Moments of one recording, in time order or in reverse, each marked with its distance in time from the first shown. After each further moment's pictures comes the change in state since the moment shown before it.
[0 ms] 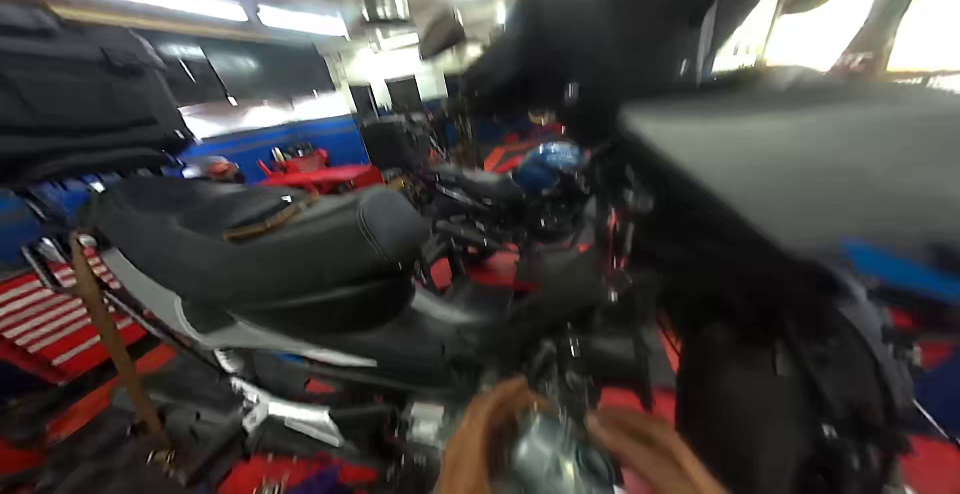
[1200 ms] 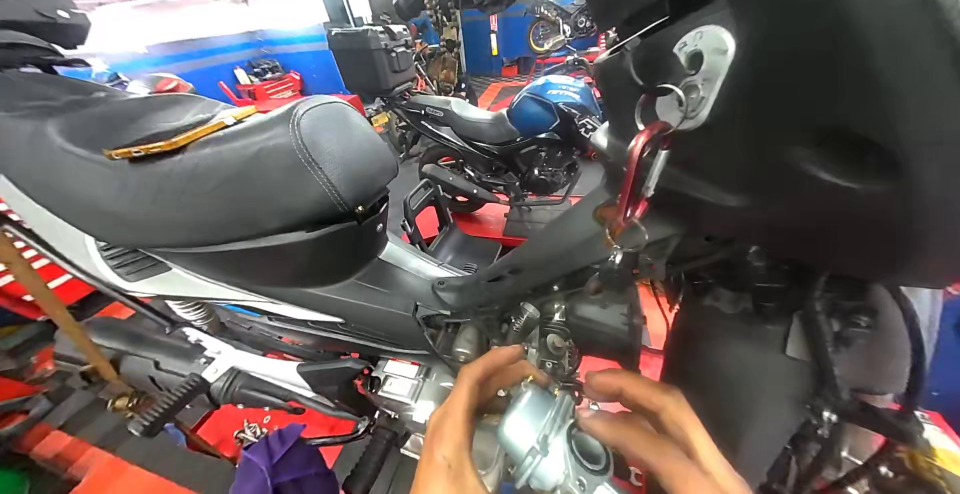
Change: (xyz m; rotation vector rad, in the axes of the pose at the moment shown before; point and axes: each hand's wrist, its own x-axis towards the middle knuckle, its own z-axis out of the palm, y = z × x) left_hand 0.007 -0.020 0.016 -0.110 -0.062 -0.099; right_hand 0.001 0.037 -0.011 0.061 -0.041 0.017
